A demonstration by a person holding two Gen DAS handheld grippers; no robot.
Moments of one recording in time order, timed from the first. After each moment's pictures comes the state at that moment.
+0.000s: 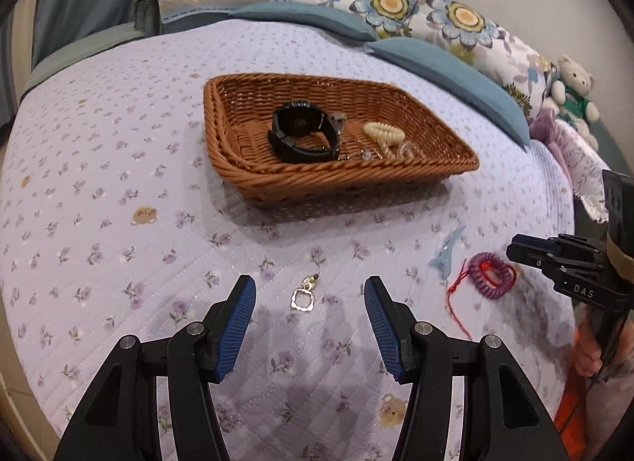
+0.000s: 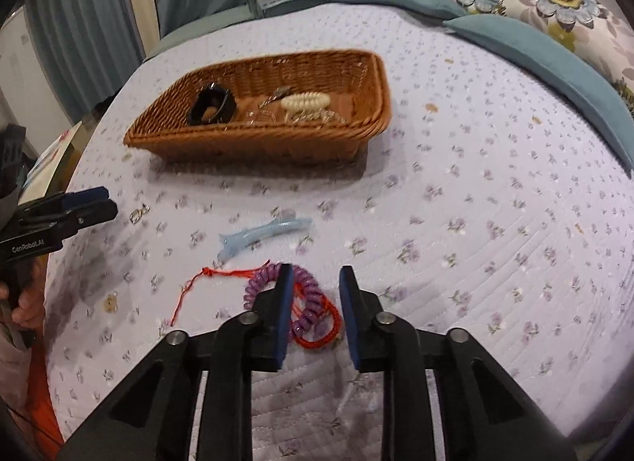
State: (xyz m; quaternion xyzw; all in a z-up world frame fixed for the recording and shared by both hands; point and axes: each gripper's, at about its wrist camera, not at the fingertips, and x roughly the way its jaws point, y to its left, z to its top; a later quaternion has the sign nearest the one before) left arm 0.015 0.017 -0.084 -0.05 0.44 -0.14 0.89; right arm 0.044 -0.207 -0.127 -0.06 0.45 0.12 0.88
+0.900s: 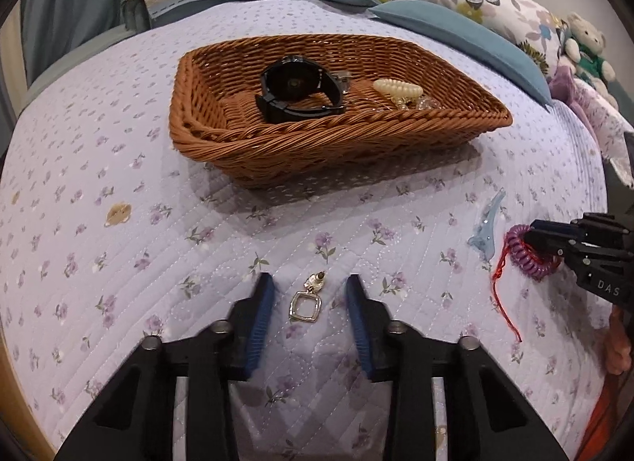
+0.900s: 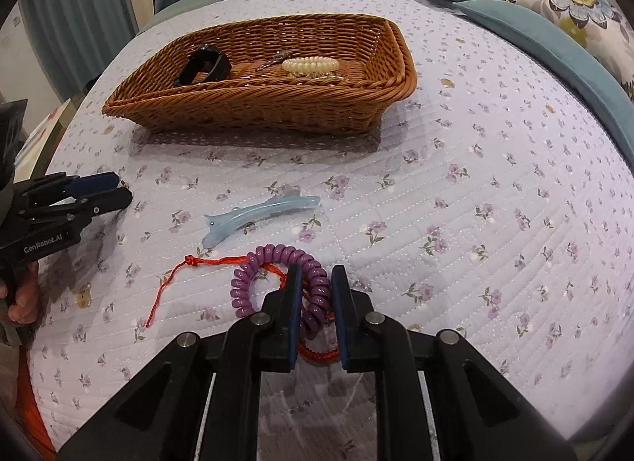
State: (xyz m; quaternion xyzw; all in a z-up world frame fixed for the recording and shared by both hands) left arm 0.038 -0.009 -0.114 0.01 0.47 -0.12 0.87; right arm 0.060 -0.192 -0.154 -0.08 0.48 0.11 0.87
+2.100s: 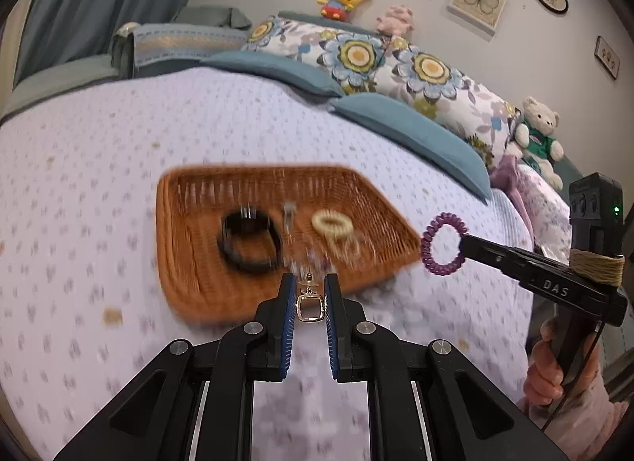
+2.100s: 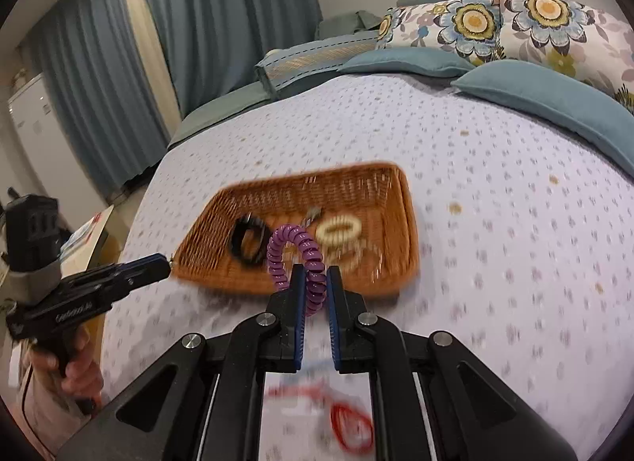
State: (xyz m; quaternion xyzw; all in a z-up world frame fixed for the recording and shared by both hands) left arm 0.052 0.005 -0.019 -0.10 0.35 -0.19 0.91; right arm 0.102 -0.196 -0.047 0.04 0.33 0.15 0.93
